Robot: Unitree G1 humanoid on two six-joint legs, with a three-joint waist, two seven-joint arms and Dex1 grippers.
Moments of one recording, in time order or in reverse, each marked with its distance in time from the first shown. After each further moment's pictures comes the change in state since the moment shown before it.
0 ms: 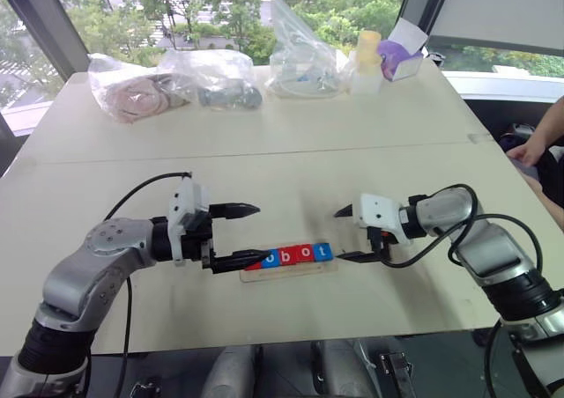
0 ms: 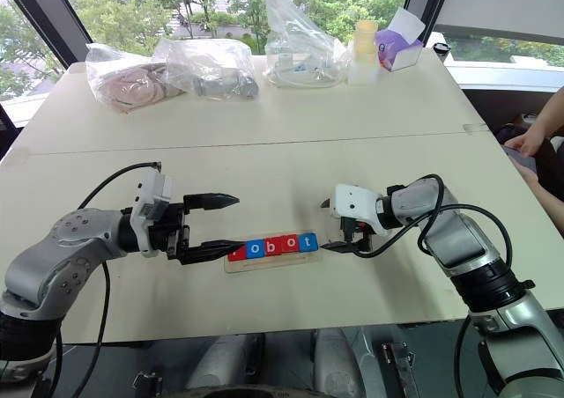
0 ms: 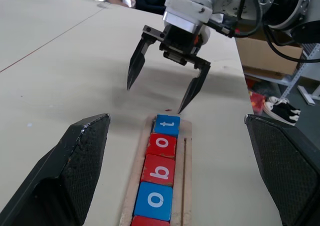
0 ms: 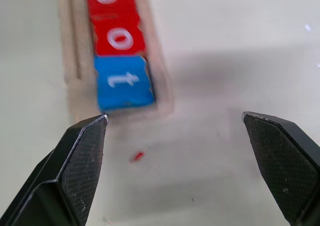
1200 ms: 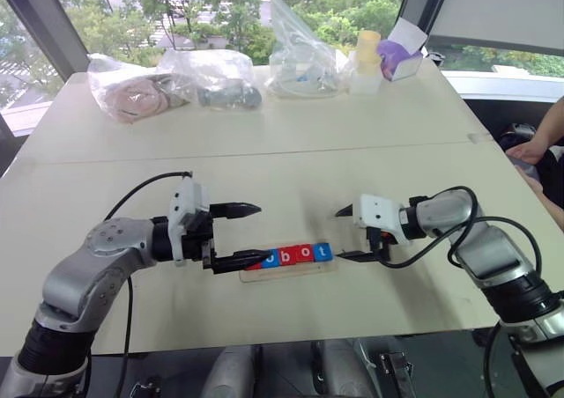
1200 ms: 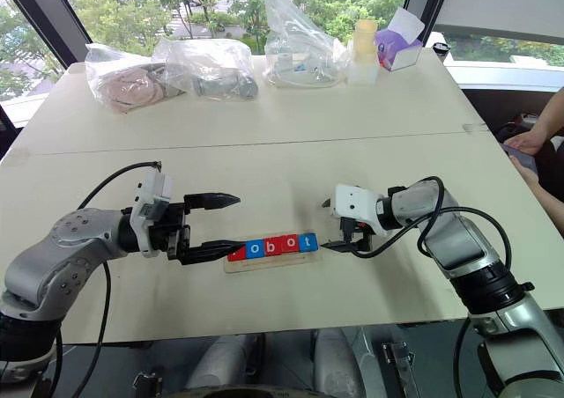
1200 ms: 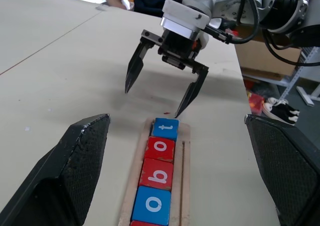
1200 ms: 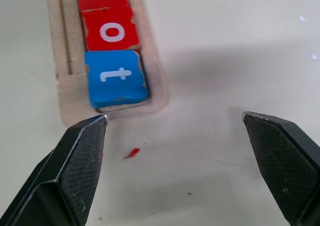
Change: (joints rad) left arm -0.001 0.000 0.000 -0.011 -0.009 0.002 0.008; right arm 0.019 0.011 -0.006 -0.062 0.002 0.041 -0.015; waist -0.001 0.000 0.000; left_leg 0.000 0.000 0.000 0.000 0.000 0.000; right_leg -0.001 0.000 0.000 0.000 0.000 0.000
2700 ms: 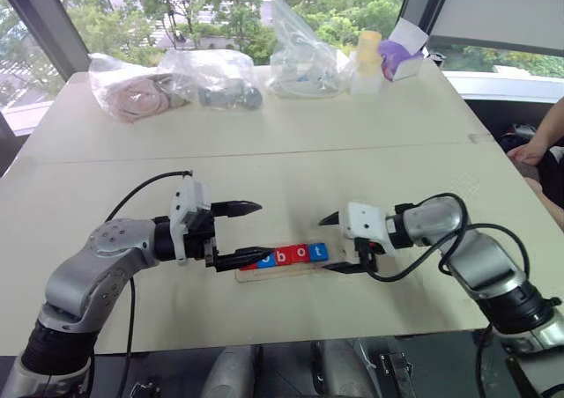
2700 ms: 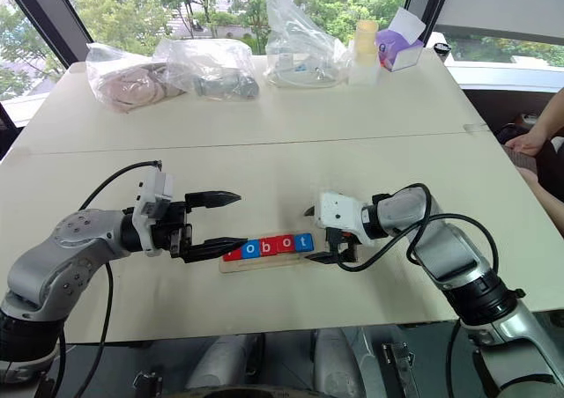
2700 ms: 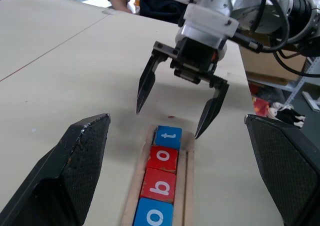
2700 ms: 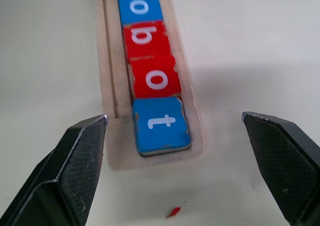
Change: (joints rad) left arm 0.001 -0.015 -0.001 -0.003 0.000 -0.001 0.028; right arm 0.016 0.033 0.047 -0.090 0.024 0.046 -0.021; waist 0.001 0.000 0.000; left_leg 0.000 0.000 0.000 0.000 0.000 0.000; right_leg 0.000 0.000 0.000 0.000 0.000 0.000
